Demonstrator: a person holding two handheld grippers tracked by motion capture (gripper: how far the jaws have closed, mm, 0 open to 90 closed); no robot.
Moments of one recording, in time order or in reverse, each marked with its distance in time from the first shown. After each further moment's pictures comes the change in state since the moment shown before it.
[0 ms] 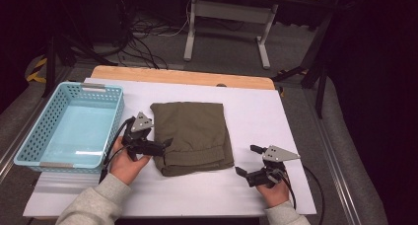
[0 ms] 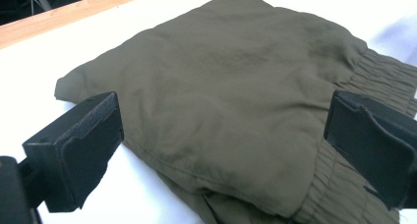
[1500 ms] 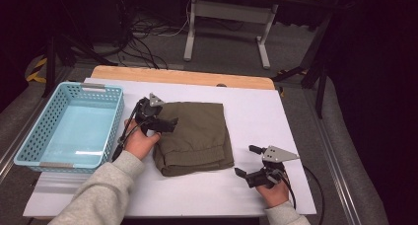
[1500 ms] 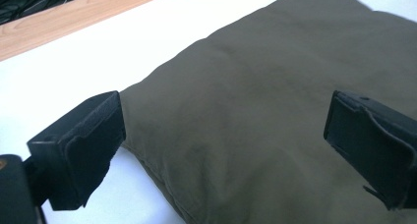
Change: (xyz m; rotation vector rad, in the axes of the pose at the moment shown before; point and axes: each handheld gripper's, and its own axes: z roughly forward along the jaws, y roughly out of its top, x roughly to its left) left arm 0.033 0.031 0.064 0.117 0.135 -0.062; right arm 0.001 0.000 0.001 -0.005 0.021 -0.011
